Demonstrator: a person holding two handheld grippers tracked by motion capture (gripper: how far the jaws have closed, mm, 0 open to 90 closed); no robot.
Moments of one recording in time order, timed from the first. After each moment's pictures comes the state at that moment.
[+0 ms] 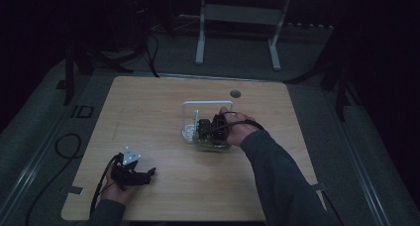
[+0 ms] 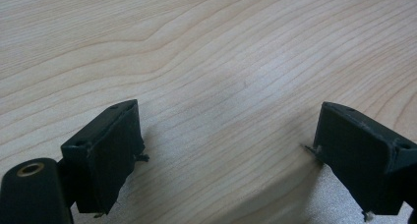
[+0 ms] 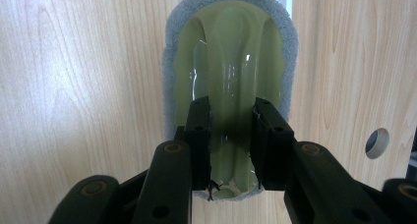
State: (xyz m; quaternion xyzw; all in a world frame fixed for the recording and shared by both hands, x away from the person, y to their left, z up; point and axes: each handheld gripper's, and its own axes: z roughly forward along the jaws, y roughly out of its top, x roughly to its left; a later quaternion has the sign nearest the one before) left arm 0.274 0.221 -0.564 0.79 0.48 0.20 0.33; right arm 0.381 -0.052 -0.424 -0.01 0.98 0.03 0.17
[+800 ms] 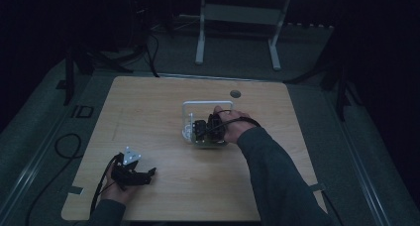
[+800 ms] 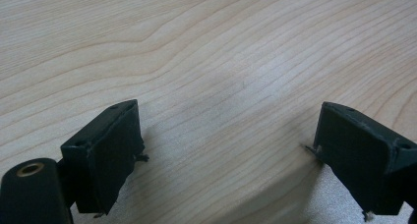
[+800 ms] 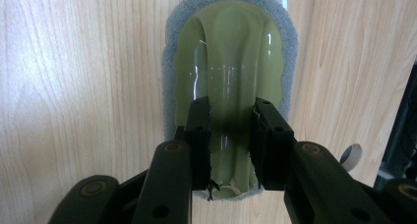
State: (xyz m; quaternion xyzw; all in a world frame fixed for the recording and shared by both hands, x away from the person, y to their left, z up) left arm 0.274 0.221 -0.564 0.79 0.48 0.20 0.33; right arm 0.386 -0.040 -0.432 -0.06 0.98 0.01 0.19
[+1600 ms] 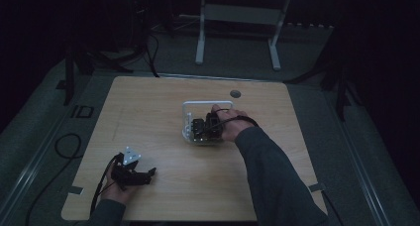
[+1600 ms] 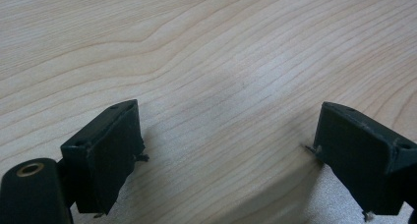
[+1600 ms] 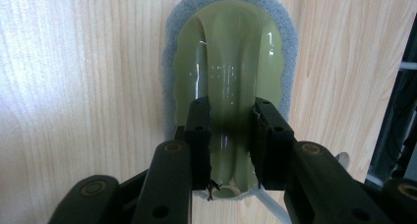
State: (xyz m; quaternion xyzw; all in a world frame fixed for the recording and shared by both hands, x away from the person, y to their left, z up) left arm 0.274 0.221 -0.564 0.79 0.48 0.20 0.33; right arm 0.394 -0.036 -0.438 -0.07 0.97 0.02 0.21
